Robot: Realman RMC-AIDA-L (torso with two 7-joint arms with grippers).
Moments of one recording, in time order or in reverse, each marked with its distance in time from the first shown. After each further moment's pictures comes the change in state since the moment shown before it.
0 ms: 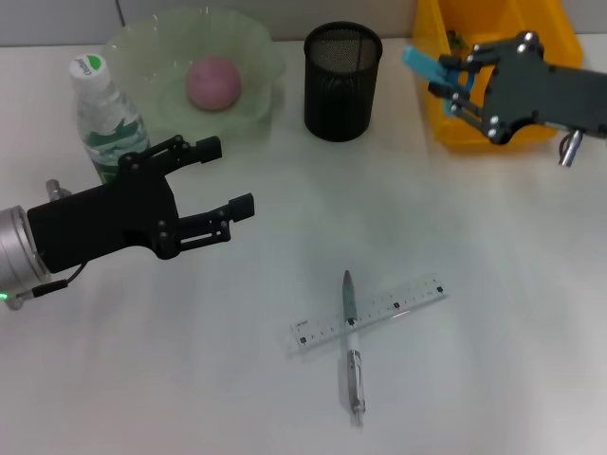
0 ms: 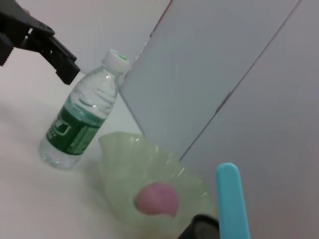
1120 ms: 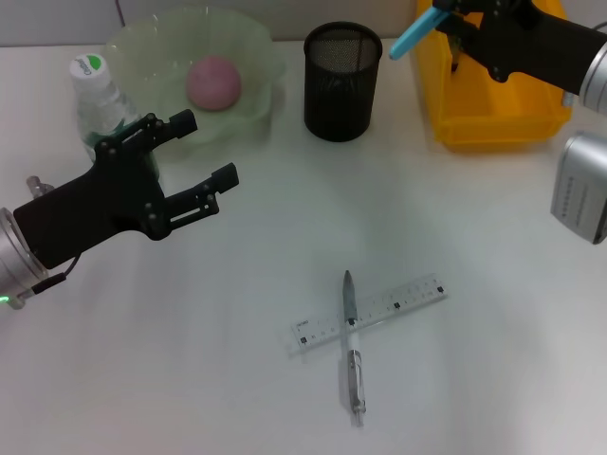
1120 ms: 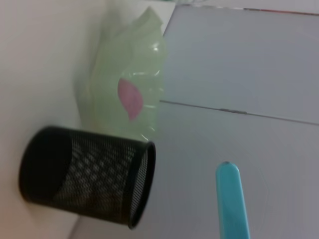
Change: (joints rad) left arm 0.031 -0.006 0.000 -0.078 -0.139 -0.030 0.131; right arm -0.063 0.003 -0.291 -0.059 0.339 0.351 -1.170
